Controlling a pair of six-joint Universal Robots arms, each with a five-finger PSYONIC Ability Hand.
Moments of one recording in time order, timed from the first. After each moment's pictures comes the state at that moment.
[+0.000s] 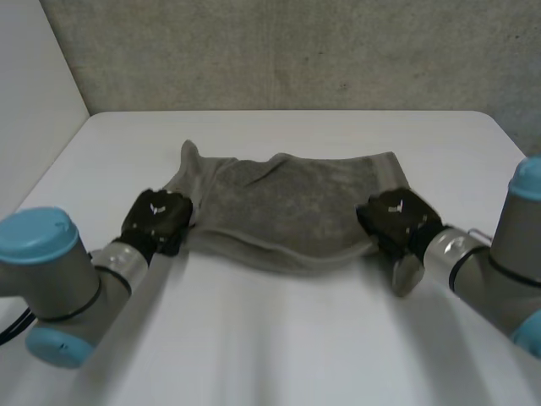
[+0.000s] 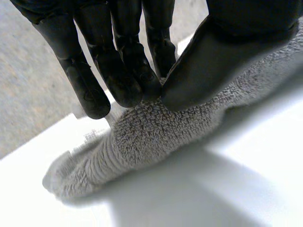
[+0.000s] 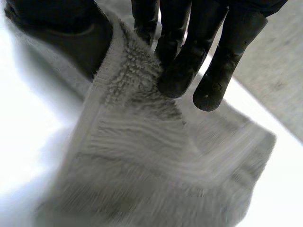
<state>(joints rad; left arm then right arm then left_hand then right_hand) 4.42 -2.07 -1.81 3.68 -1.34 3.46 1.86 -1.16 1.65 -0.09 1.22 2.59 1.26 1.35 1.34 1.35 1.15 1.33 1.31 1.34 1.33 1.17</state>
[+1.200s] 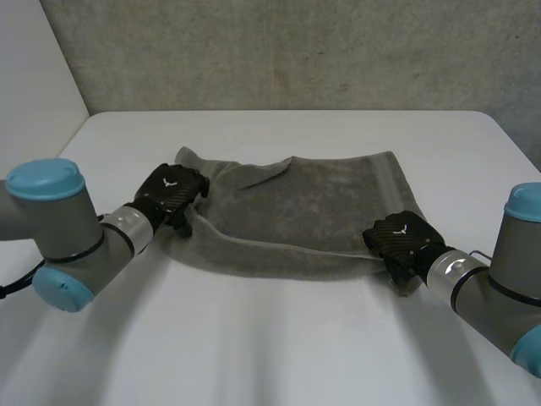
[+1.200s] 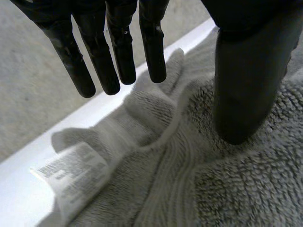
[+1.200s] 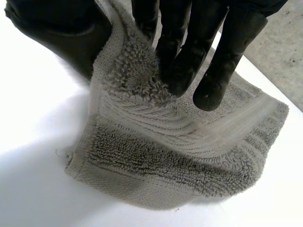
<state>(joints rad) 4.44 -2.24 -1.43 3.42 -1.20 3.49 1.83 -1.13 1.72 -0.12 1.24 2.53 0.56 0.56 0.56 0.56 0.35 1.33 1.31 1.34 1.33 1.17</state>
